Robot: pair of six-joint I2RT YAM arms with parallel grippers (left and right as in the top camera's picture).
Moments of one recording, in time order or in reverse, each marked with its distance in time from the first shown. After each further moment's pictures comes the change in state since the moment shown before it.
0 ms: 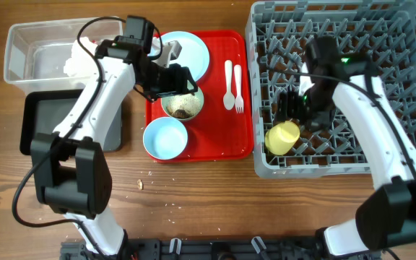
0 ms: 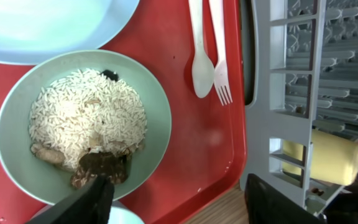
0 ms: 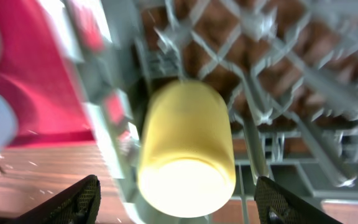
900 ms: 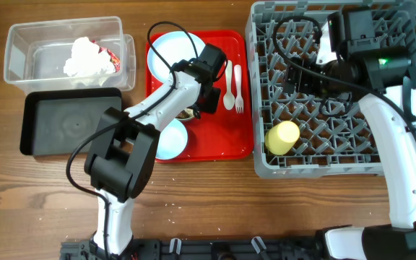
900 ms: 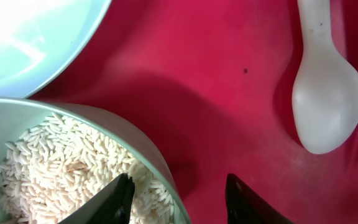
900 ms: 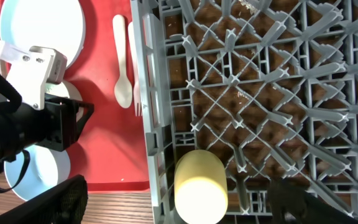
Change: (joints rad) left arm -0.309 0.217 0.002 0.164 -0.603 -0.081; right arm 0.000 -0.111 0.196 0.059 0.072 -0.003
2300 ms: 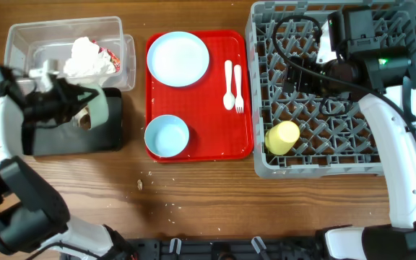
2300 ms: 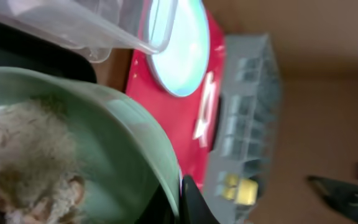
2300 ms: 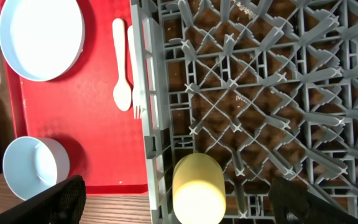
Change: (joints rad) left arm 1.065 -0.344 -0.271 -0.161 1.113 0.220; right arm 0.000 0.000 0.000 0.009 0.008 -0.008
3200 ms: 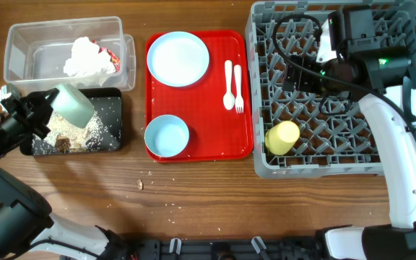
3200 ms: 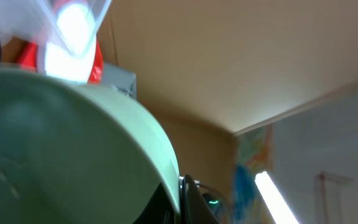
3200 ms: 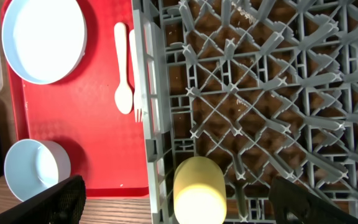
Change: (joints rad) left arm 0.252 0.064 -0.042 -0.134 0.505 -0.185; right arm 0.000 0.000 0.000 0.013 0.000 0.000
